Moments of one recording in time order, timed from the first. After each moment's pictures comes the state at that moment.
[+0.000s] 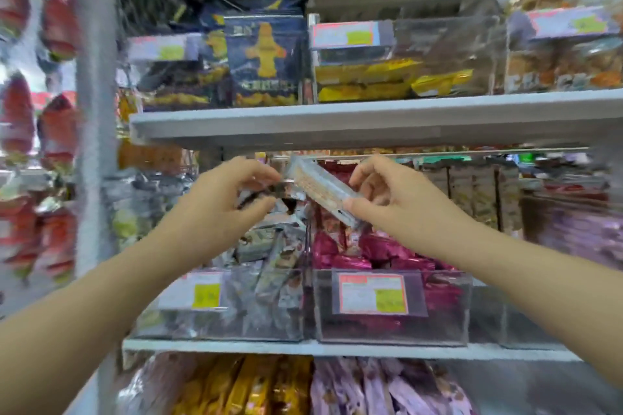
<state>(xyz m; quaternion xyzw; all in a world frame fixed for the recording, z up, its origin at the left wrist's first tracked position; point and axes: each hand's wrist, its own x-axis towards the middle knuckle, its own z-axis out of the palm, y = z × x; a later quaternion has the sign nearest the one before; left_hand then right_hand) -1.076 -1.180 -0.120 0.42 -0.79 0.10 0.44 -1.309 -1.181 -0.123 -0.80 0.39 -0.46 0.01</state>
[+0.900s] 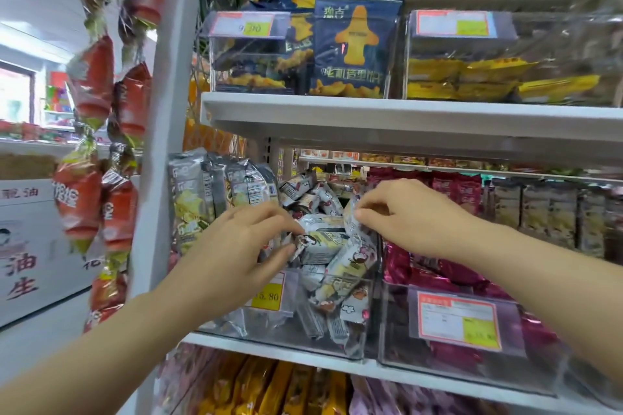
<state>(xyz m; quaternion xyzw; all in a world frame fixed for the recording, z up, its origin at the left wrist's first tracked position) -1.003 -1.200 -0.181 0.44 -0.79 0.23 0.36 -1.234 -1.226 -0.111 -0.84 0.48 -0.22 -0.12</state>
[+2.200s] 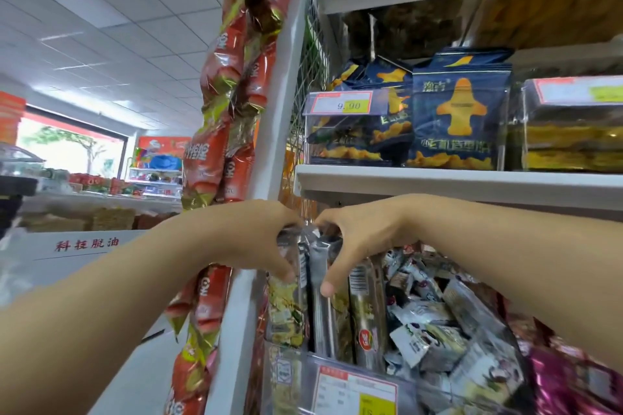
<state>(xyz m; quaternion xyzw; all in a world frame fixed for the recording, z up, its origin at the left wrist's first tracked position) -0.924 -1.186 -0.063 0.65 -0.74 0.13 0.12 -1.081 -1.268 -0.036 -0.91 0.39 -0.02 0.10</state>
